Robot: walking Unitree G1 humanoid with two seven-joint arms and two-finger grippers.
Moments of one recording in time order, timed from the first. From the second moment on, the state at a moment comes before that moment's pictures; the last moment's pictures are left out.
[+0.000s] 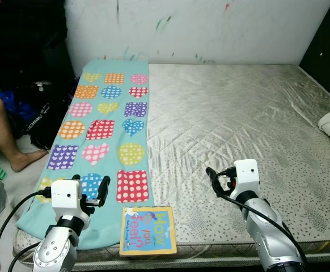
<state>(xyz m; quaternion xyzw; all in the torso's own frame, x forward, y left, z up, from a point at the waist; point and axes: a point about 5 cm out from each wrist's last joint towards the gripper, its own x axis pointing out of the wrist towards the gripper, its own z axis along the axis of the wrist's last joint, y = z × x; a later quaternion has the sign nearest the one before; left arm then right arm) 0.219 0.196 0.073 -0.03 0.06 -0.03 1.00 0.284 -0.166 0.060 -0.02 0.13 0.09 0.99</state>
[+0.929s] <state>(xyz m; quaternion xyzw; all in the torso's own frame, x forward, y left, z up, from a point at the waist) 0.214 0.196 0.059 -0.06 0.09 -0.01 0.99 0.282 -0.168 0.056 -0.02 0.14 0.09 0.99</state>
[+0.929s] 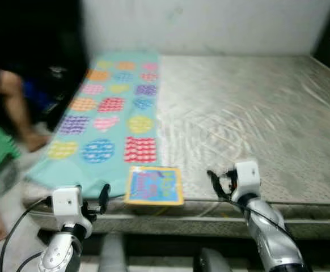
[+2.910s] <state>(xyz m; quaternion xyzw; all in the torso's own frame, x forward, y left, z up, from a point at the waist) 0.228 0.192 0.070 -0.09 0.06 -0.01 0.99 0.284 -0.166 0.061 -0.03 0.12 0.11 0.99</state>
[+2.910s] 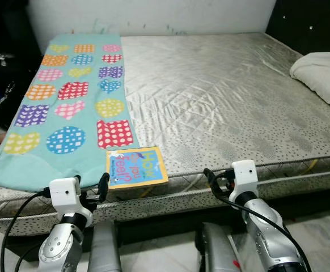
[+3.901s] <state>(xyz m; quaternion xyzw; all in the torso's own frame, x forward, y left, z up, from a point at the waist) 0.234 0.173 0.077 -0.11 0.05 -0.05 0.99 0.278 -0.182 0.054 -0.03 0.13 0.09 0.99</state>
